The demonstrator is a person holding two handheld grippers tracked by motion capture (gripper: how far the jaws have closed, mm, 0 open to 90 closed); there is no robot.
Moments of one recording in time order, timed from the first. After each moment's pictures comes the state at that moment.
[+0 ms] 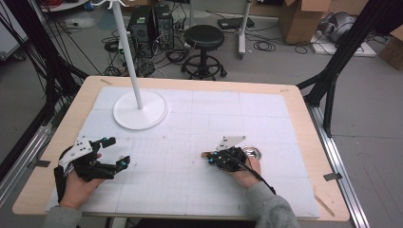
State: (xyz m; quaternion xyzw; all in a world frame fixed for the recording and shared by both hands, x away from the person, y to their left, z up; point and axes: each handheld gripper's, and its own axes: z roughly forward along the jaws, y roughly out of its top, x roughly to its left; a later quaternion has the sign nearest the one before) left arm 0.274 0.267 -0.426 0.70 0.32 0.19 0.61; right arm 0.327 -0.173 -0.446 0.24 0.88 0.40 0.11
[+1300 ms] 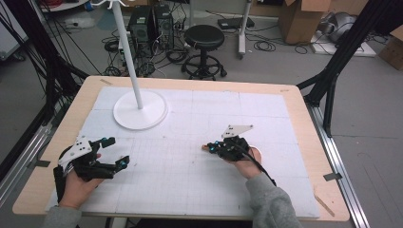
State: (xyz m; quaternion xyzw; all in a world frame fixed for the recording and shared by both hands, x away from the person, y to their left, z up) left arm 0.275 0.269 -0.428 0.70 0.32 0.19 0.61; right arm 0.348 -0.184 -0.425 0.26 0.85 0.45 0.09
